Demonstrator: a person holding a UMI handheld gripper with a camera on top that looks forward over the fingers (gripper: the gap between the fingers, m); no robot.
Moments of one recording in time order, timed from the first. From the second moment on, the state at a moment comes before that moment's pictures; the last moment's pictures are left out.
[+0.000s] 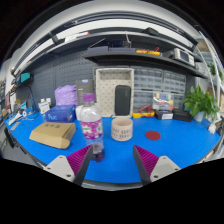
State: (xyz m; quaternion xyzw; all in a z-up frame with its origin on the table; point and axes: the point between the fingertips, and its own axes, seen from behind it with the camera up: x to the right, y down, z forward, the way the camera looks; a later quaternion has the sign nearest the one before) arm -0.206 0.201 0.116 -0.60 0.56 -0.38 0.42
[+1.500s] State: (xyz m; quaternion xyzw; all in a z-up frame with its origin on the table) arm -0.004 0.314 0.153 -0.35 0.70 -0.12 0.61
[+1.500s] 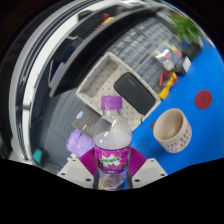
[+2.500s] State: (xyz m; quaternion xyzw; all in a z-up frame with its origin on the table) arm 0.043 0.291 0.153 -0.03 0.78 0.19 0.59
